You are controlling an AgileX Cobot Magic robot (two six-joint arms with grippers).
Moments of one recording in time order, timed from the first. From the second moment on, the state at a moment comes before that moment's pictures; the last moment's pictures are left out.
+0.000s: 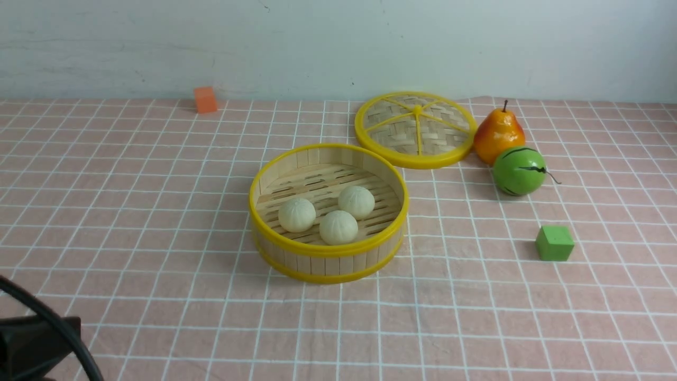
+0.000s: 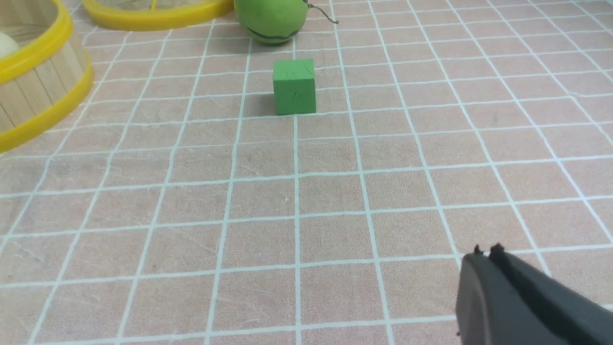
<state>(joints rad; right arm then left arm) -0.06 -0.01 0.02 -0.01 0.39 0.13 -0.45 0.51 -0.52 0.06 0.63 -0.33</state>
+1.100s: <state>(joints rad) -0.06 -0.01 0.02 -0.01 0.39 0.13 0.00 -0.01 0.03 0.01 0.35 -0.30</state>
